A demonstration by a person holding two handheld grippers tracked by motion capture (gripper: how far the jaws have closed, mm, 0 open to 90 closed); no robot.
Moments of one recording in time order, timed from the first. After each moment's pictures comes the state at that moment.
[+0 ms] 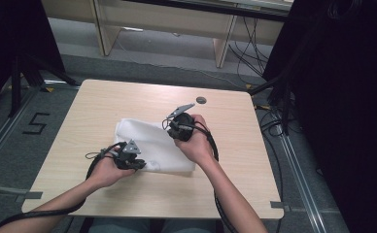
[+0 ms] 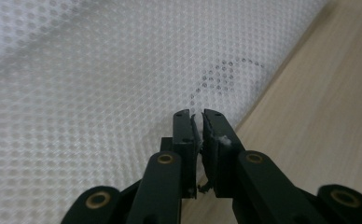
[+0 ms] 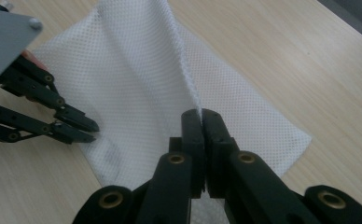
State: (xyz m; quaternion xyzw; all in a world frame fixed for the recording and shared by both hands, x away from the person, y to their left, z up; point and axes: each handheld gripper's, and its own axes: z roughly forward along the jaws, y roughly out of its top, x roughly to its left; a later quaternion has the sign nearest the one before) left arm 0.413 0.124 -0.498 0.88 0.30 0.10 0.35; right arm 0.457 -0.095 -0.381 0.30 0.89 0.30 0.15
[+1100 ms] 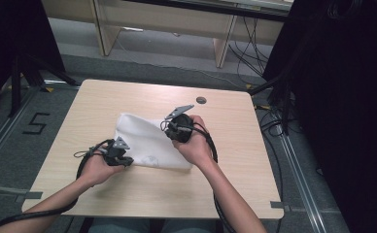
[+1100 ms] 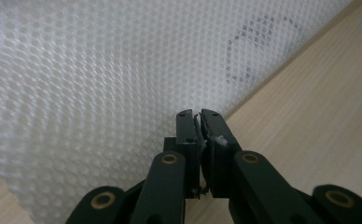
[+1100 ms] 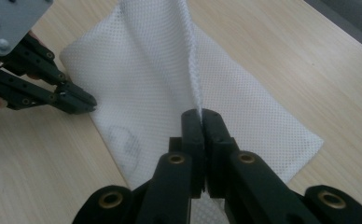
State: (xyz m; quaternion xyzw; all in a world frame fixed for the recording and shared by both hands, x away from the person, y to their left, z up) left arm 0.415 0.153 -0.495 0.87 0.36 0.11 0.31; right arm 0.450 -0.092 -0.377 0.29 0.89 0.31 0.17
